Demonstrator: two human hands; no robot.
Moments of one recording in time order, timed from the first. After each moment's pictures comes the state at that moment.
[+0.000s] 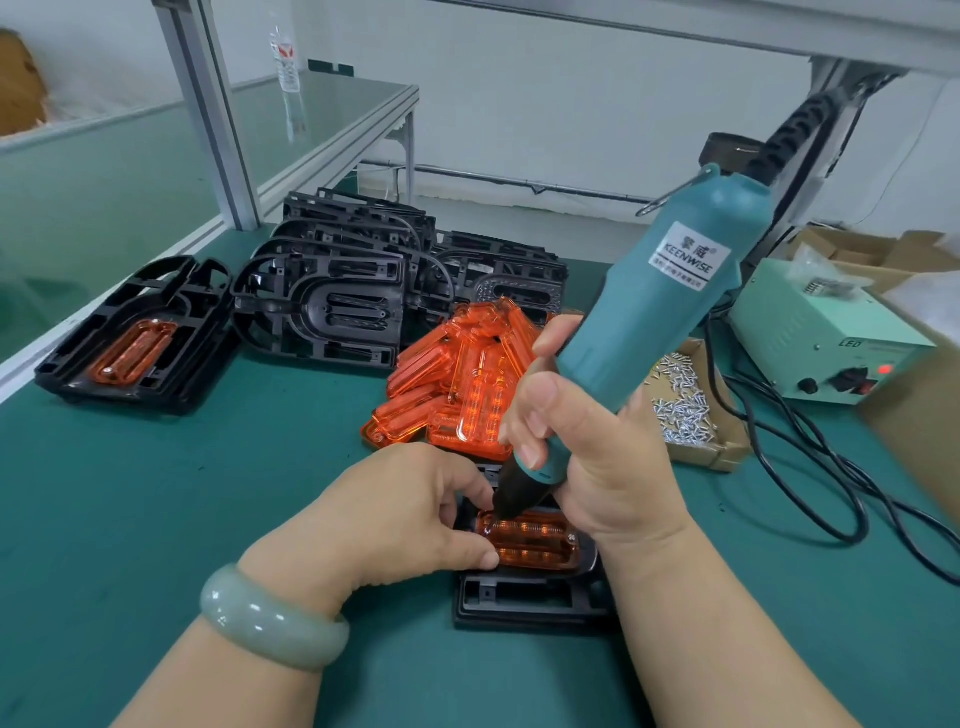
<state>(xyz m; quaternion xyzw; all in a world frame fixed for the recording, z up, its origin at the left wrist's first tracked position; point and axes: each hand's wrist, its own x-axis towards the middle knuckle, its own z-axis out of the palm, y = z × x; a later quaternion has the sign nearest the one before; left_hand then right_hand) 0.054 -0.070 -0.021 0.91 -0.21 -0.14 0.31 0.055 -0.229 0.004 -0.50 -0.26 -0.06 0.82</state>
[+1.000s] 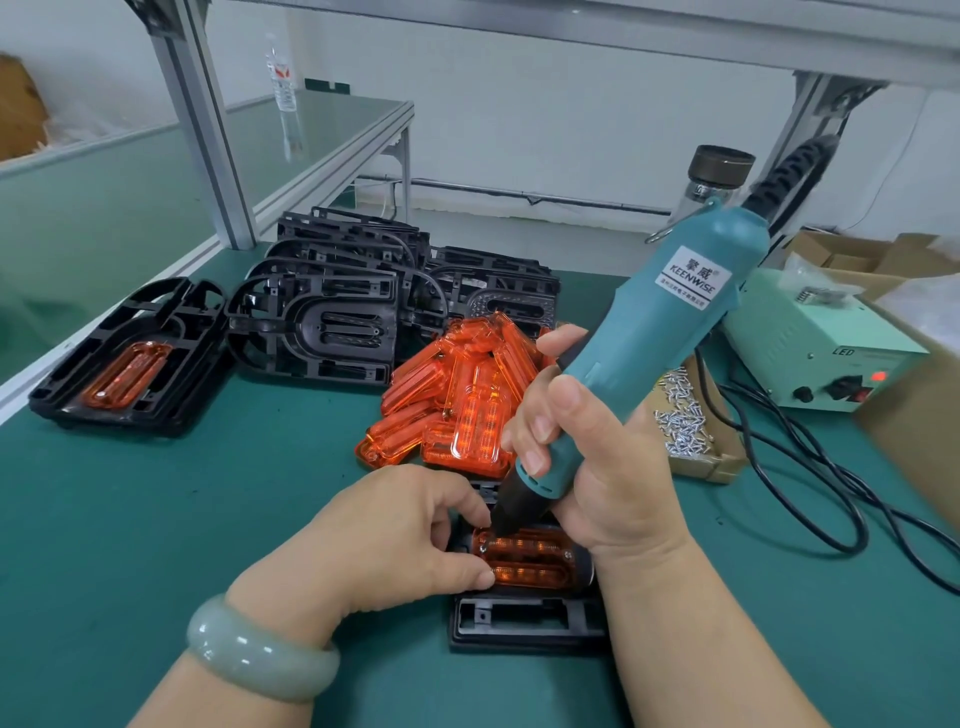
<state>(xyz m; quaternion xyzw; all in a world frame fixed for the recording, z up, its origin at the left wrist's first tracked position) 0.053 -0.068 -0.023 0.91 -0.21 -0.15 0.32 0.056 -0.234 0.005 -0.48 -0.23 -0.05 0.84</state>
